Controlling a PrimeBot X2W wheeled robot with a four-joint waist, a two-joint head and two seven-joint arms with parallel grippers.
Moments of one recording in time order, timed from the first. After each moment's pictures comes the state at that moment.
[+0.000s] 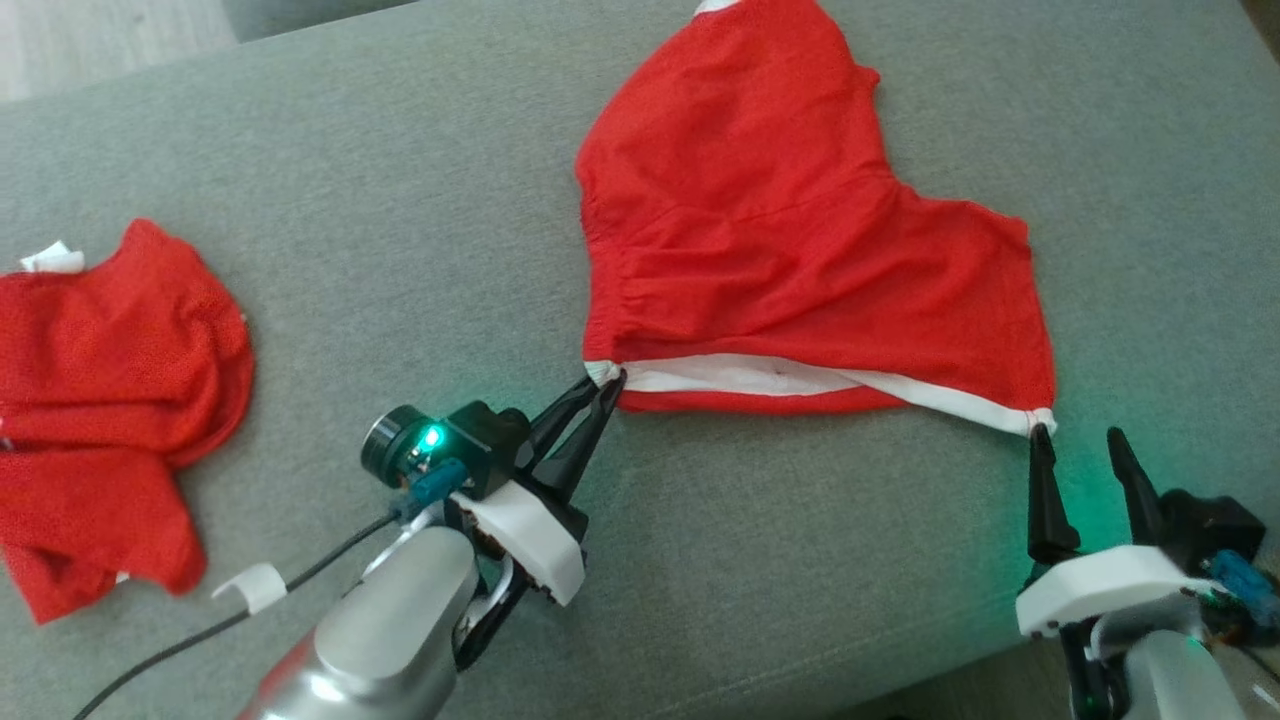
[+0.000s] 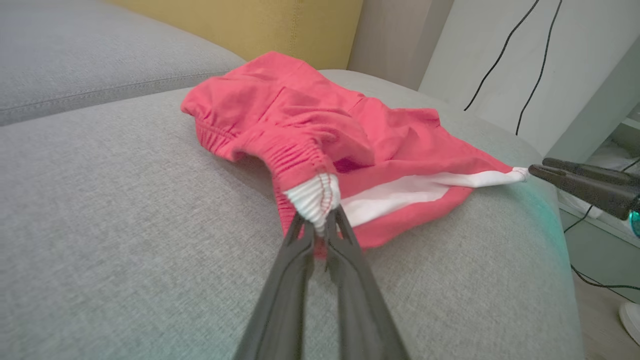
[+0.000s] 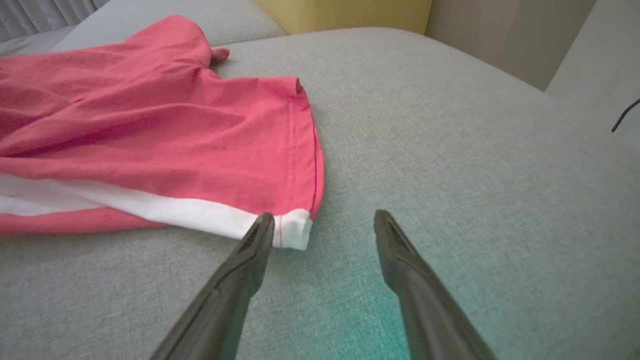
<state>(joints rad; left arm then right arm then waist) -0.53 0.18 -0.81 0.58 -0.48 -0.13 -0.21 -0.11 -0.04 -0.13 0.47 0.09 0.13 -0.23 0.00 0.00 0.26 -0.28</state>
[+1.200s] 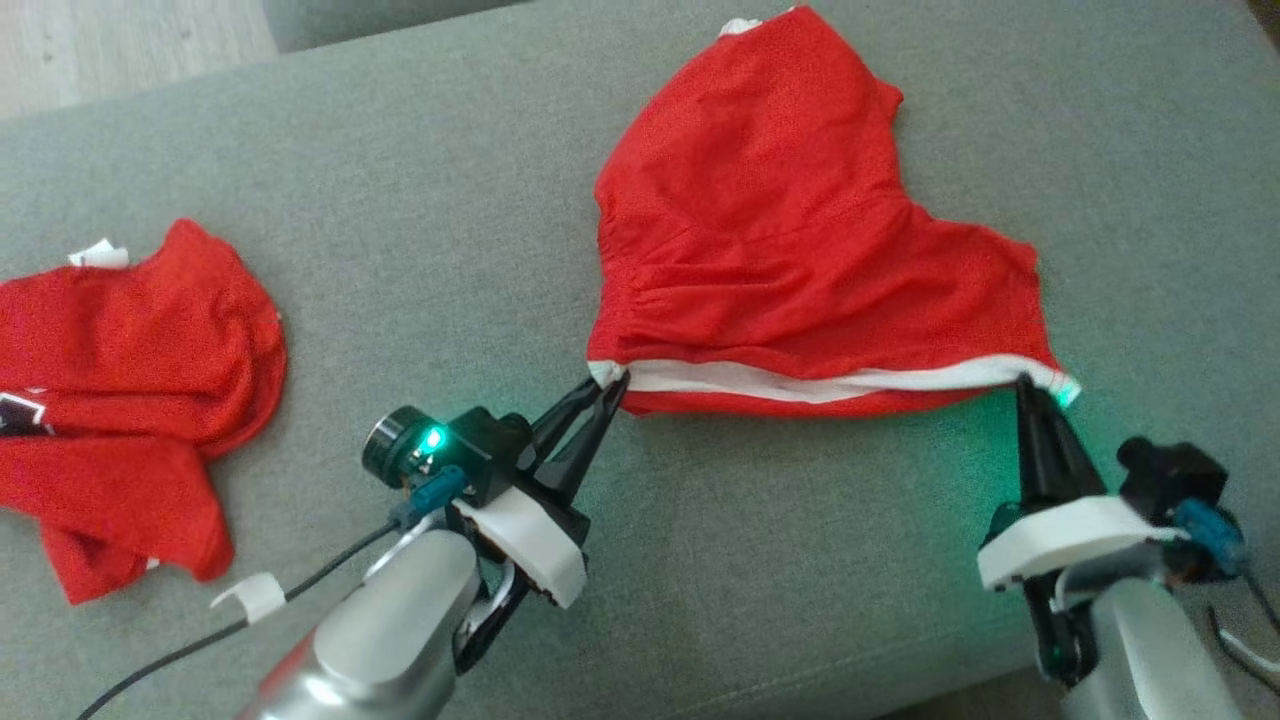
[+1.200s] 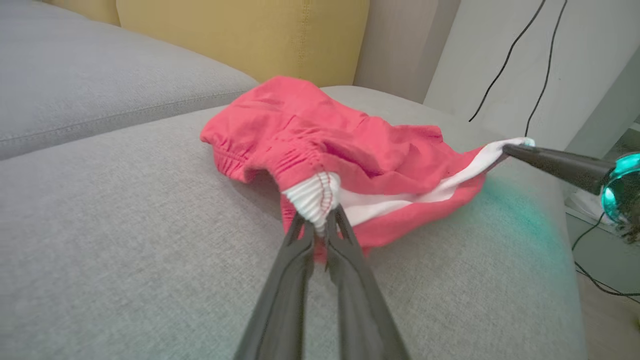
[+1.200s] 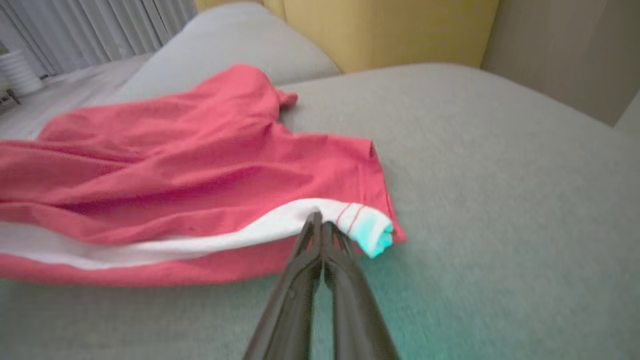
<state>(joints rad) -0.52 0.19 -0.84 0.56 -0.48 -0.12 -0.24 -0.18 -0.04 -0.04 0.47 0.13 0.13 -0.21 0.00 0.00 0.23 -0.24</state>
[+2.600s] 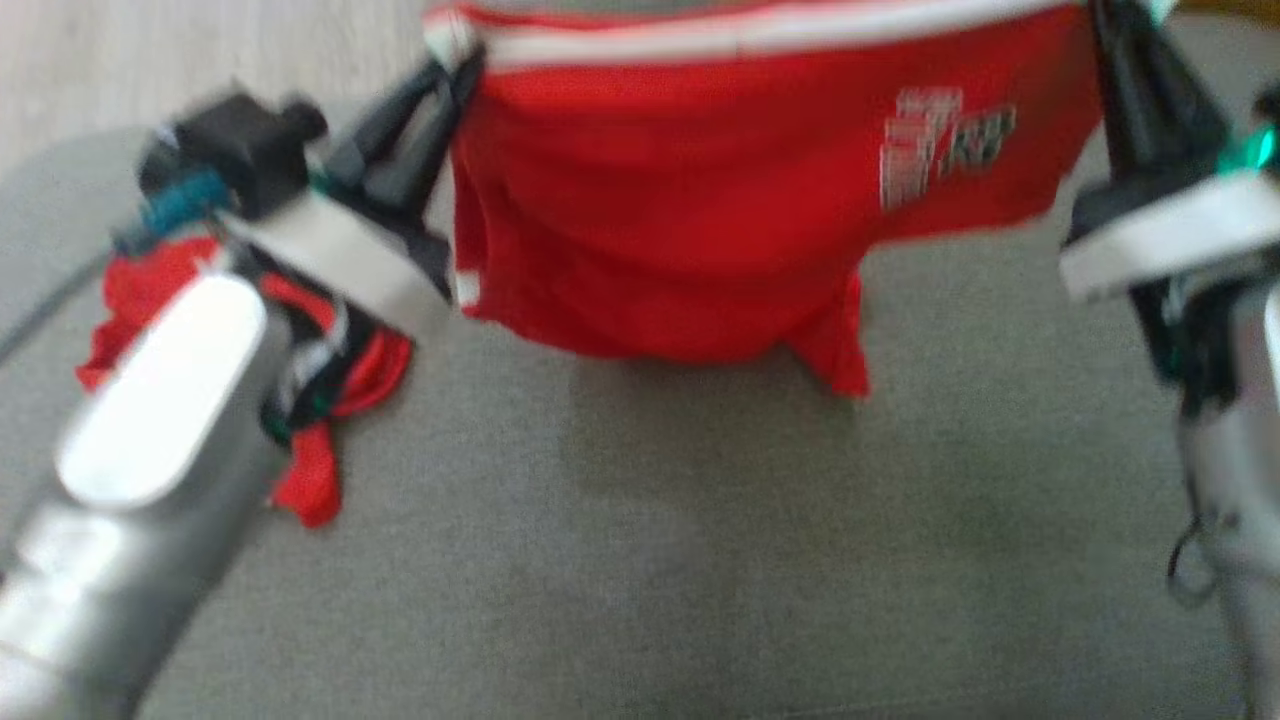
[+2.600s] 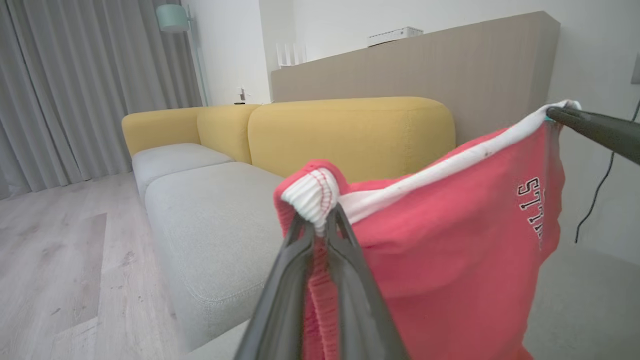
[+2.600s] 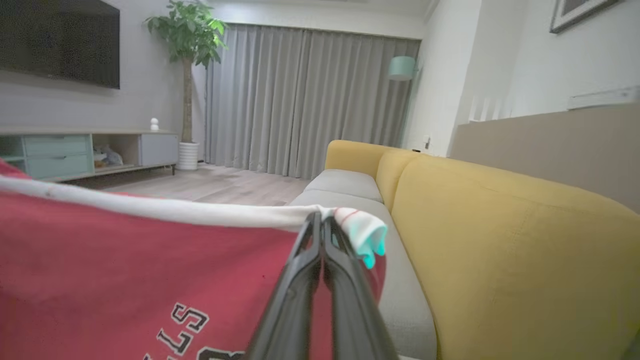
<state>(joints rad) -0.75 0.42 -0.65 0.17 -0.64 -0.07 0.04 -0.52 -0.27 0.14 0.09 0.22 0.13 0.03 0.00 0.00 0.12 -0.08</state>
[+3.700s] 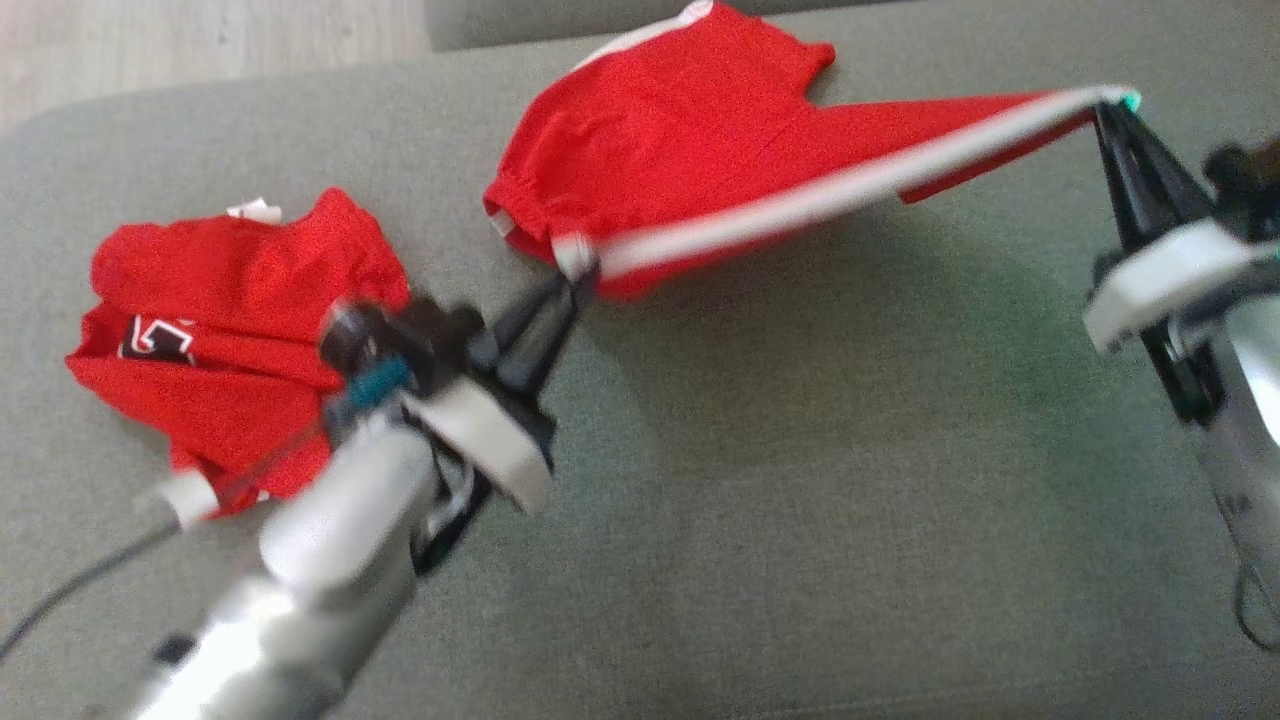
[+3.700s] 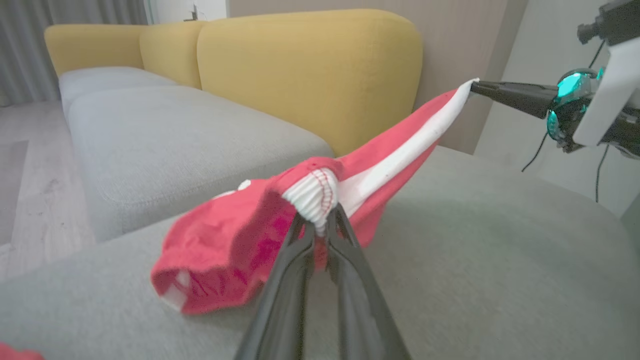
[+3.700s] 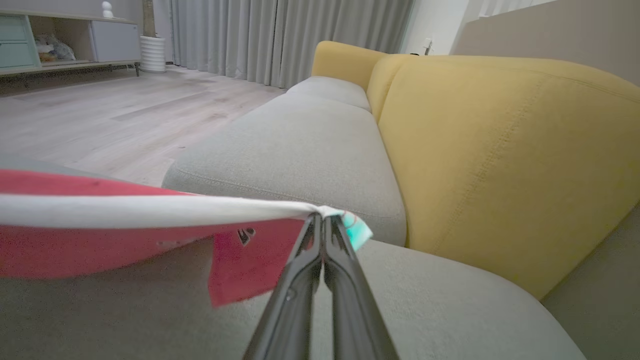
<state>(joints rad) -0.73 0.26 -0.90 0.57 -0.64 -0.13 -0.25 -0.73 -0.40 0.38 0.77 0.27 0.13 -0.26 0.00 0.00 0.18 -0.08</state>
